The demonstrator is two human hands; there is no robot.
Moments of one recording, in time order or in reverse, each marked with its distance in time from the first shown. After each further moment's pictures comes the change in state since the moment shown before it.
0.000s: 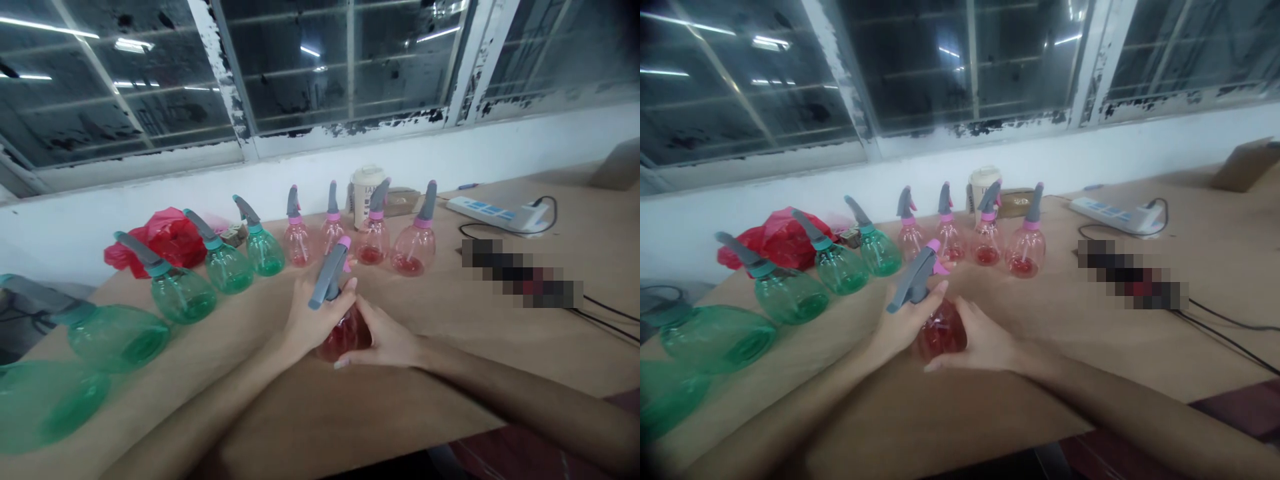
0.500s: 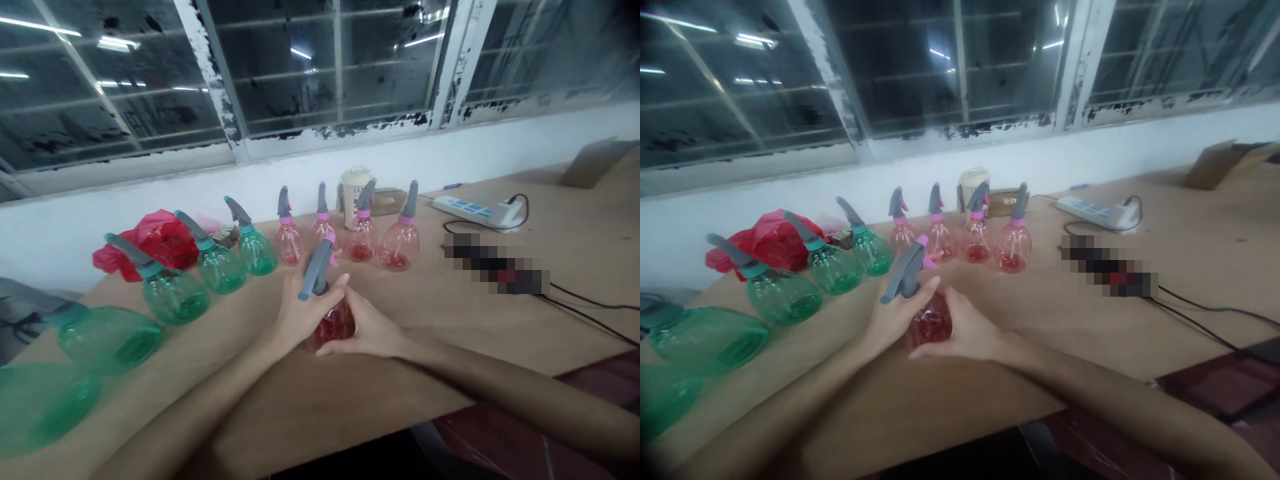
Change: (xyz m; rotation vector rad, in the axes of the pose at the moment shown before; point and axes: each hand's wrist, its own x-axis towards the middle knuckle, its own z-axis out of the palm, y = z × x) left_hand -0.001 -0.003 -0.001 0.009 0.013 0.012; right_hand 0.005 -0.018 0.002 0.066 0.099 -0.016
